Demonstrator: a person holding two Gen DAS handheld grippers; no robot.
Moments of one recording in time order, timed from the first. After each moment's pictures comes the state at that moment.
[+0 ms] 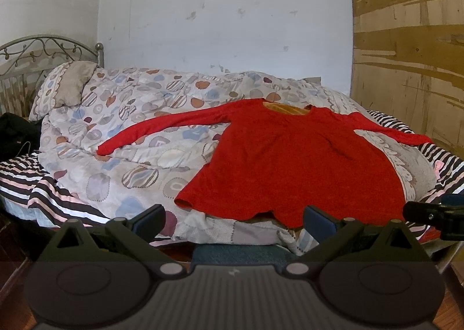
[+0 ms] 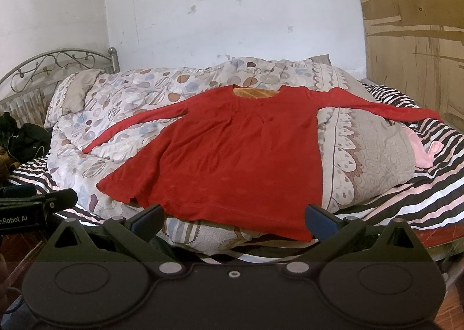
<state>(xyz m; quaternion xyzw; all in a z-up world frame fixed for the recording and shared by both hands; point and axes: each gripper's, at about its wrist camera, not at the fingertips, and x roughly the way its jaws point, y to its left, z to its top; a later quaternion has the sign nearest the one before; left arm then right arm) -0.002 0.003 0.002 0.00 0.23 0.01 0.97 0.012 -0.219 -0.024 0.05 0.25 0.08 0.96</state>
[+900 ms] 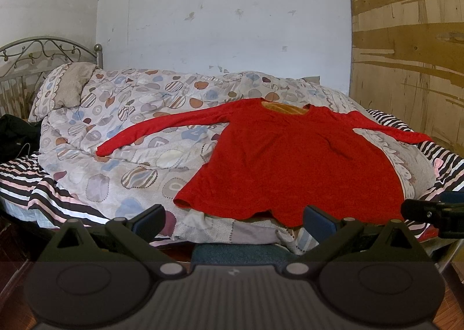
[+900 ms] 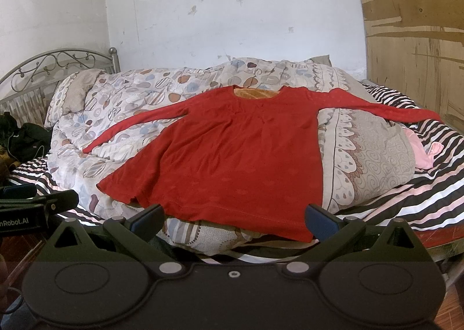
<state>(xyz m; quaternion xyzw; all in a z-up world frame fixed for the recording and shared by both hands) -0.003 0.003 0.003 0.00 0.23 0.01 0.97 0.013 -0.220 -0.022 0.05 0.24 0.08 0.96</state>
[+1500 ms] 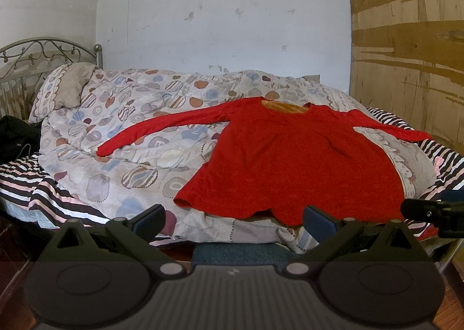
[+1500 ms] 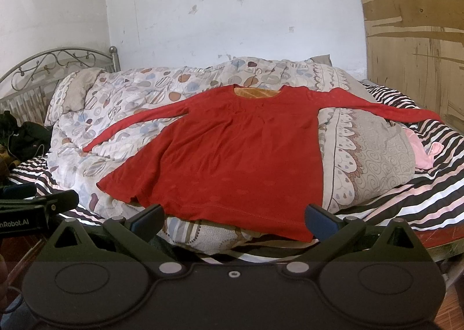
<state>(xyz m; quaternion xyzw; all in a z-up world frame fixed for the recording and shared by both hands) -0.003 0.002 0.003 0.00 0.23 0.02 0.97 0.014 -0.221 -0.023 0.05 0.25 0.08 0.96</state>
